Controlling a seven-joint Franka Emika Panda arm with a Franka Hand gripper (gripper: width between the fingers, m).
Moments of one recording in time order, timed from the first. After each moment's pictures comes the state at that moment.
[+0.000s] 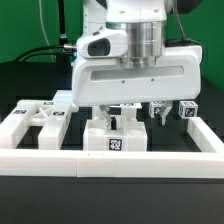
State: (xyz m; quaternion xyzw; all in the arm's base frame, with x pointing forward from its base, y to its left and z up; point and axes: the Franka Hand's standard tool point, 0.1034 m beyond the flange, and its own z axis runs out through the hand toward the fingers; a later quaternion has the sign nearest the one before) arm 0.578 0.032 0.025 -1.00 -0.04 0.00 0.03
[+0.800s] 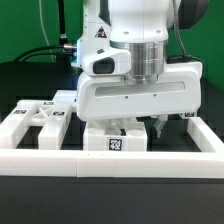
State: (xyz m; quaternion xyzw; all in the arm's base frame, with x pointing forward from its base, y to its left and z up) arm 0.573 0.036 0.006 -1.00 -0.04 0.00 0.03
